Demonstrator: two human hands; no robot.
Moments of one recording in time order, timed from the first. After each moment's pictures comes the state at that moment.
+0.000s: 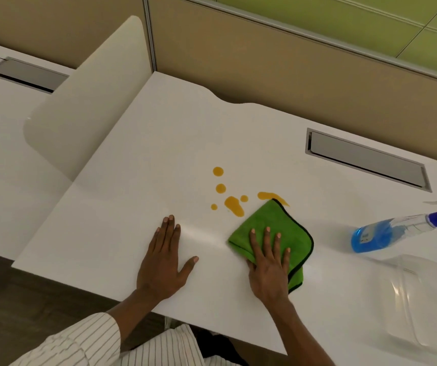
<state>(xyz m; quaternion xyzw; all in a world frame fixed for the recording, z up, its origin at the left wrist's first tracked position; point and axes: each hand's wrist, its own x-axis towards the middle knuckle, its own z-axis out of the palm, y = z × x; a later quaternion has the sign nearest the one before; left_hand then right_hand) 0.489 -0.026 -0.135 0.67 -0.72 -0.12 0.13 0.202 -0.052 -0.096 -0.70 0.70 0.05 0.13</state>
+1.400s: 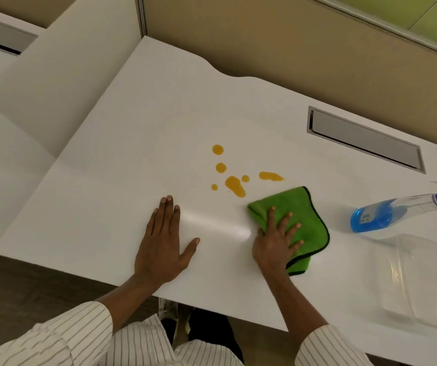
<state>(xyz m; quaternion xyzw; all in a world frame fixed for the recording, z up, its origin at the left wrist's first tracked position) 0.489 -0.028 -0.144 0.68 -0.72 -0.10 0.12 0.224 -0.073 -0.093 -0.53 0.83 0.00 0.16</state>
